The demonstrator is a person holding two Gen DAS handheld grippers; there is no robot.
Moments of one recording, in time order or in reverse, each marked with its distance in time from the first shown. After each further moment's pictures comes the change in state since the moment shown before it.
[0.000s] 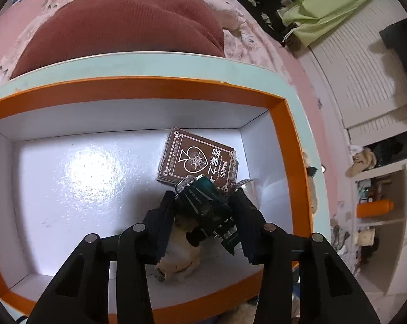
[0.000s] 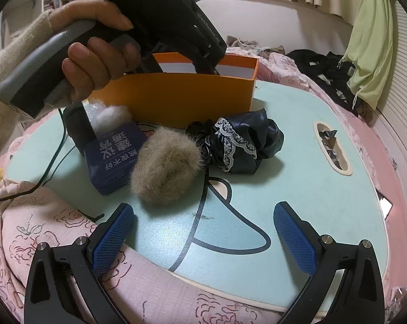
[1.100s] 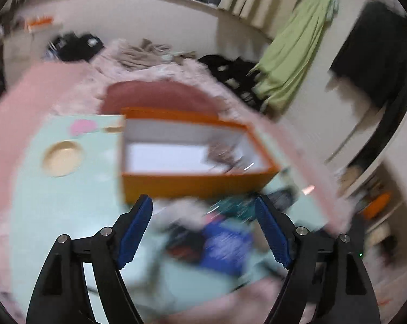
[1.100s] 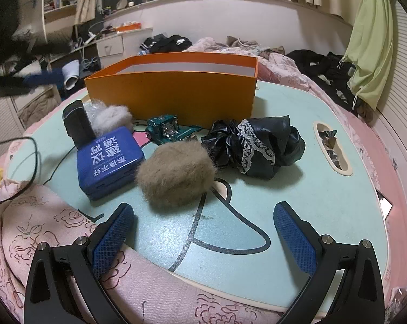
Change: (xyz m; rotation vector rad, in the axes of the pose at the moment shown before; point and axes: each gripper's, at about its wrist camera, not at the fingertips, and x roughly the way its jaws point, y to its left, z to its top) left arm -0.135 0.039 -0.160 0.139 -0.512 0.076; right arm 0.000 0.001 0.002 0.001 -0.001 -0.001
